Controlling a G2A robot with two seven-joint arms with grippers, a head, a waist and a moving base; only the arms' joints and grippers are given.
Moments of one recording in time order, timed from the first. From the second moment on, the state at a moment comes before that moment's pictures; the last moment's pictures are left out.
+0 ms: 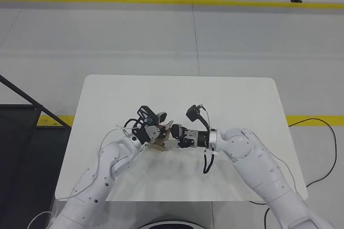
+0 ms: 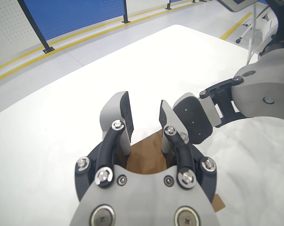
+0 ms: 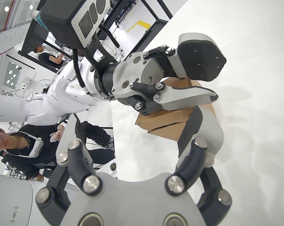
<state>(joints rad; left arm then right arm) 1.15 -1.24 -1.15 -1.48 1.28 -0.41 -0.04 -0.78 -1.24 0.85 -1.22 -0.13 -0.69 0.75</state>
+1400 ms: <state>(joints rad) 1.21 -1.23 -1.25 -1.53 1.24 -0.38 0.02 -0.80 -1.24 0.85 -1.26 -0.19 -0.71 0.75</state>
